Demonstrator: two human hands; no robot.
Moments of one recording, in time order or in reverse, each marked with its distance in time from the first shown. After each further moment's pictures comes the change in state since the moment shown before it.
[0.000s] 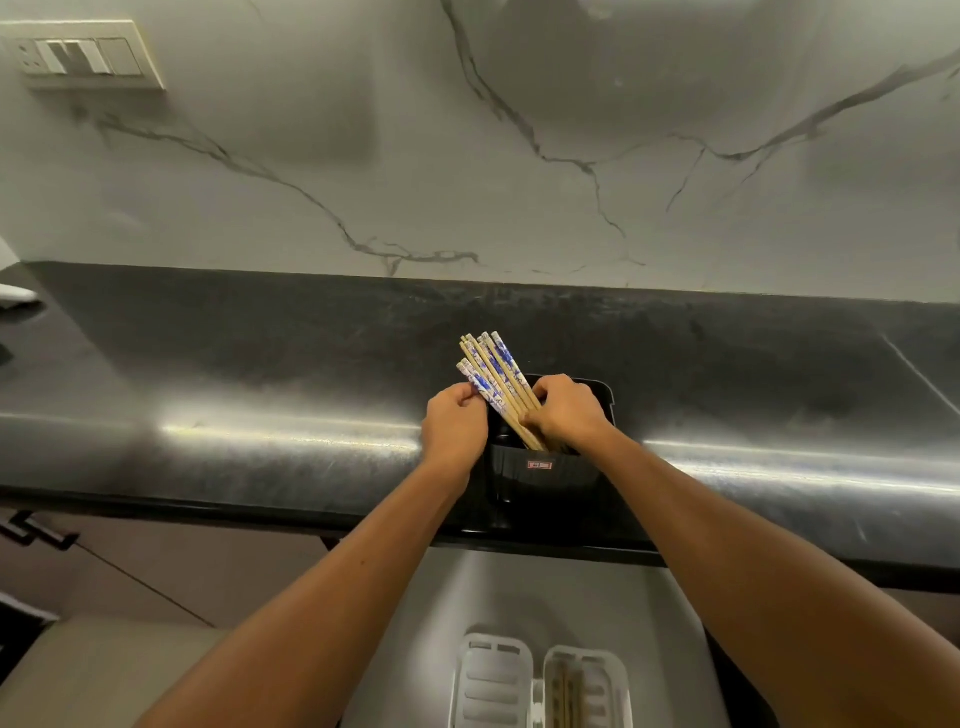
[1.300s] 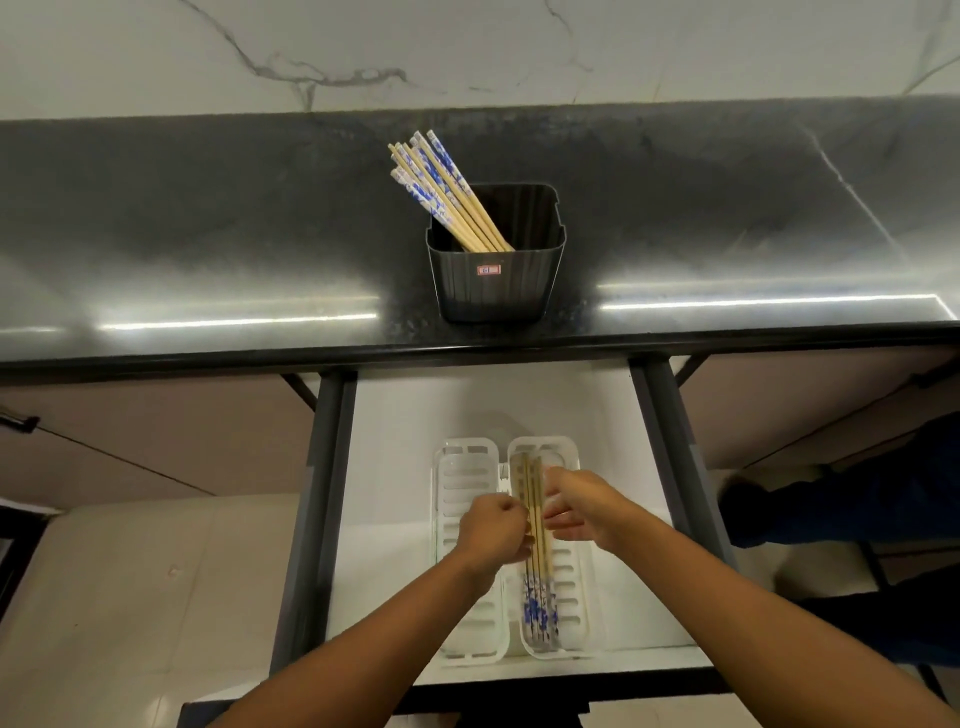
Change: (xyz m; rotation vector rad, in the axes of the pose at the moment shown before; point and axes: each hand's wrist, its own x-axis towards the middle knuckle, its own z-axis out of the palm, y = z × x) left_hand -0.230 -0.174 0.013 0.156 -0.466 -0.577; right_hand -0.240 0.118 0.136 0.783 -0.353 0.828
